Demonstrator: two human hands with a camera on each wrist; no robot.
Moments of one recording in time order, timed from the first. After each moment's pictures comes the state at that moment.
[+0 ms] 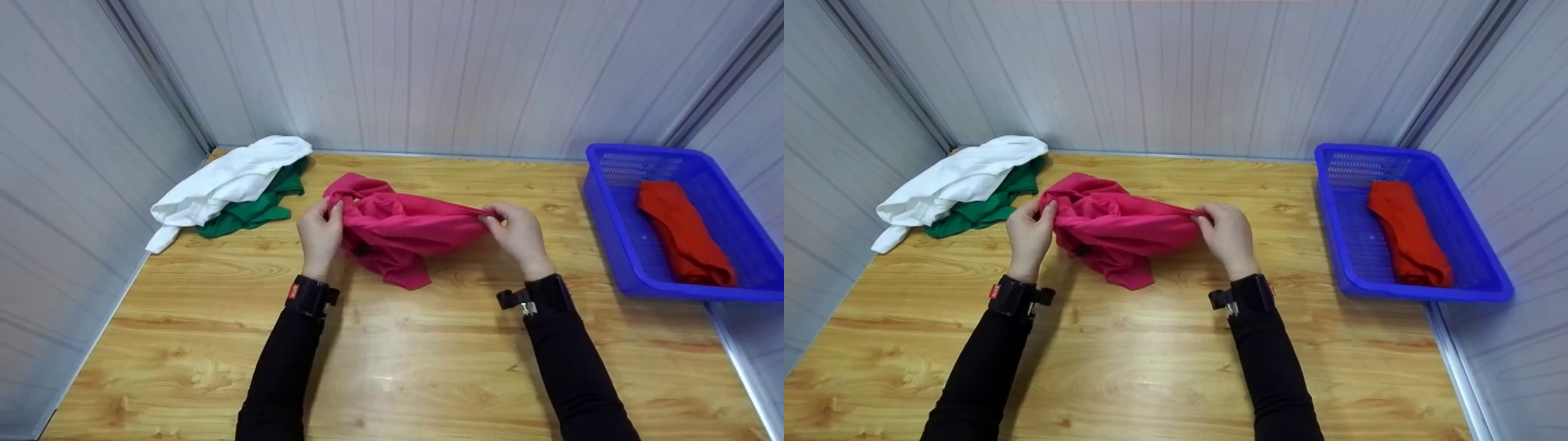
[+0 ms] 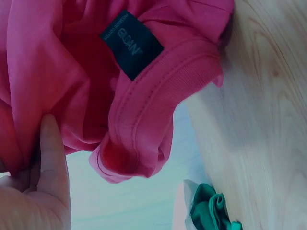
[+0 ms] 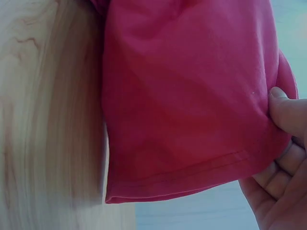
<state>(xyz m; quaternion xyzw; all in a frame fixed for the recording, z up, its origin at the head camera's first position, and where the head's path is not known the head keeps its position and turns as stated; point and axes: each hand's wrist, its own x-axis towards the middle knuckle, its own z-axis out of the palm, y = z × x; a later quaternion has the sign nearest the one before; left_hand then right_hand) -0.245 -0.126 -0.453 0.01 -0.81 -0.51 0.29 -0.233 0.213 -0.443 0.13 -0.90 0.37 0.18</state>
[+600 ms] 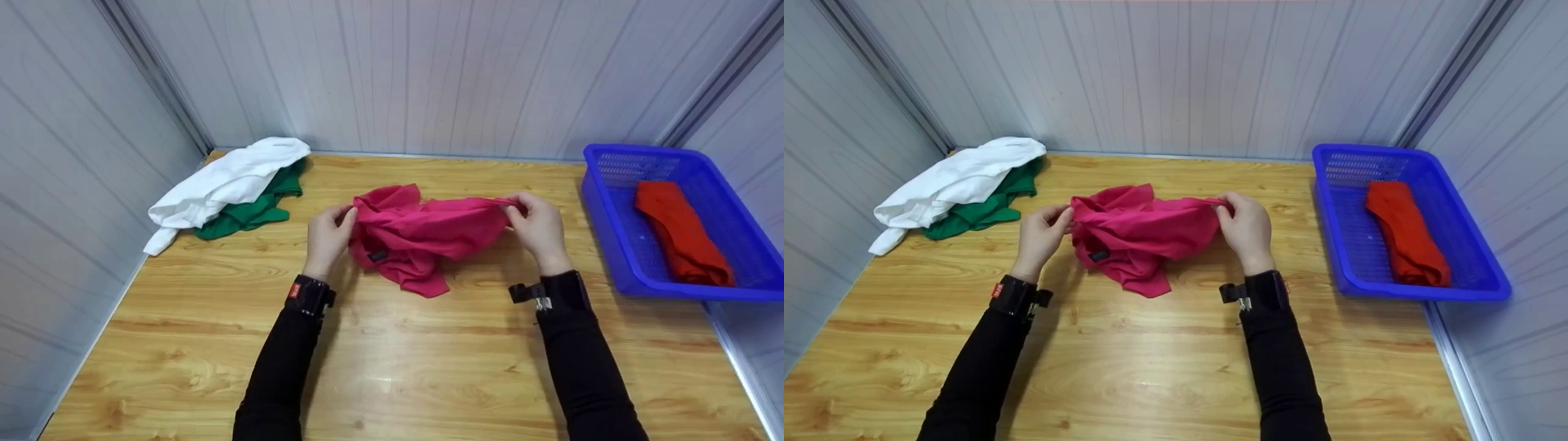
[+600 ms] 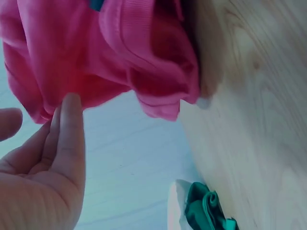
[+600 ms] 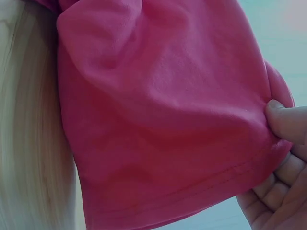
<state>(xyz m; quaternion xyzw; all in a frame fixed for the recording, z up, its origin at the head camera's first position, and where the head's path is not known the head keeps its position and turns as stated) -0.252 -0.125 -0.463 -0.04 -0.86 -0.49 0.17 -0.231 0.237 -0.426 0.05 -0.89 0.40 0.19</state>
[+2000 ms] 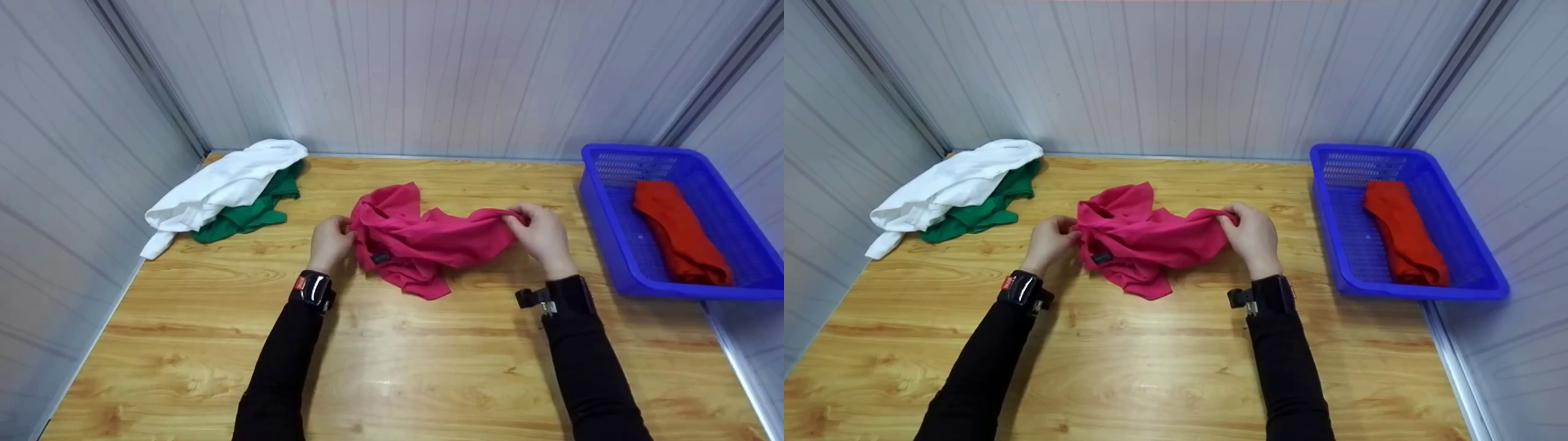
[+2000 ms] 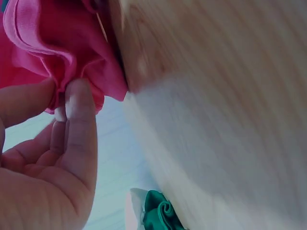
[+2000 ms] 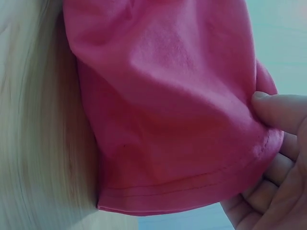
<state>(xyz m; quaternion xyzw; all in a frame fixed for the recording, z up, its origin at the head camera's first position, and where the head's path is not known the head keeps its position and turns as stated) -0.271 -0.128 -0.490 0.03 -0.90 -0.43 0.01 -0.232 0.254 -0.441 0.04 -0.92 0.36 0.13</state>
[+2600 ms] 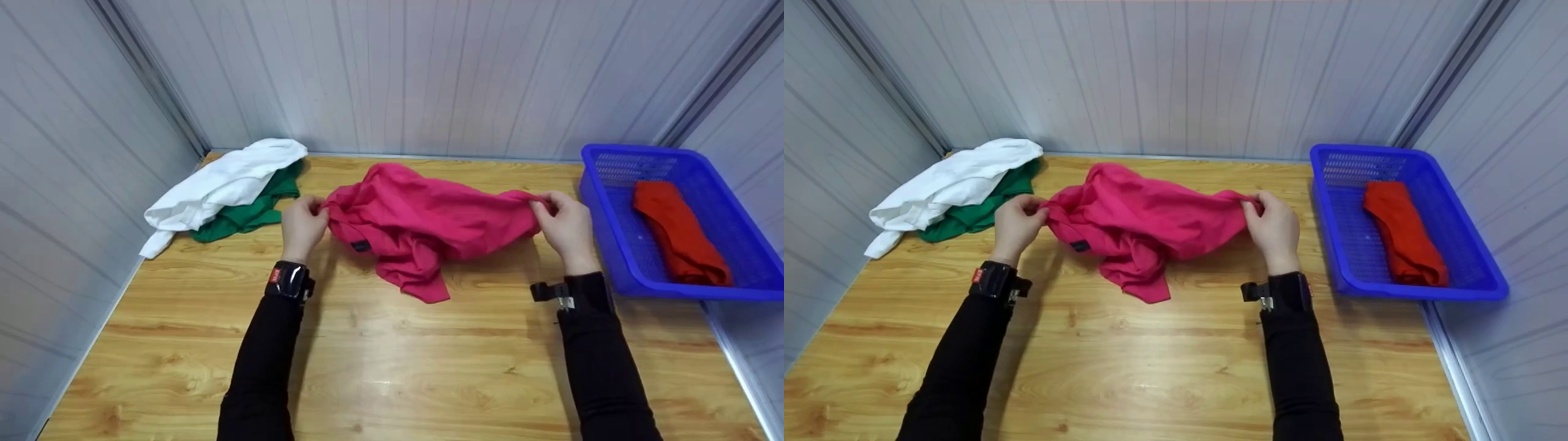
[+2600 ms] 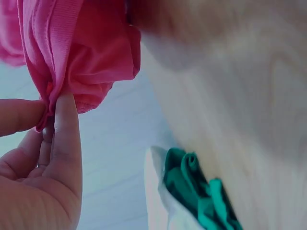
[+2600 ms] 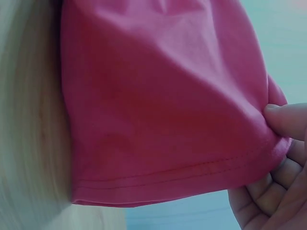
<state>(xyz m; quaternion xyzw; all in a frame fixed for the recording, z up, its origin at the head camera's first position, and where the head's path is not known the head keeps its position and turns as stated) -0.275 -0.163 -0.456 0.00 -0.89 -0.42 0.17 -0.229 0.276 -0.422 -0.01 -0.90 0.37 0.22</state>
